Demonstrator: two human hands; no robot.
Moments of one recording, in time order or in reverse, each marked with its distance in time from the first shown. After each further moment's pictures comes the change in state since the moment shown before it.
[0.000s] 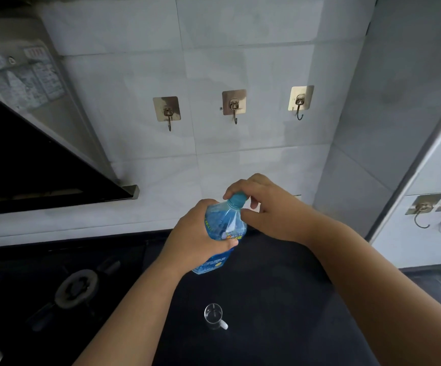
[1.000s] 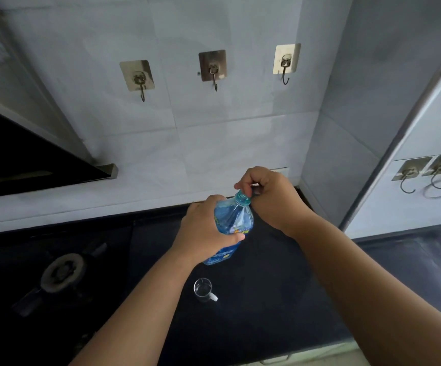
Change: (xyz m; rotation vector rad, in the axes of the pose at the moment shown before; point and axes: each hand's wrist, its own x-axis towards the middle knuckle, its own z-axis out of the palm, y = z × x) left_hand 0.004 -0.015 0.070 0.158 -0.105 -0.034; right_hand -0.027 0.058 0.035 0.237 0.291 0.197
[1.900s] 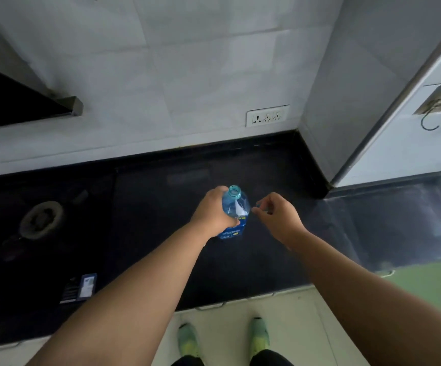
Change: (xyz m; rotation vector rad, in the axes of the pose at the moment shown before) left_hand 0.008 -0.062 0.142 -0.063 -0.220 -0.175; right_hand -0.111 0.196 0.069 -0.074 0.025 0.604
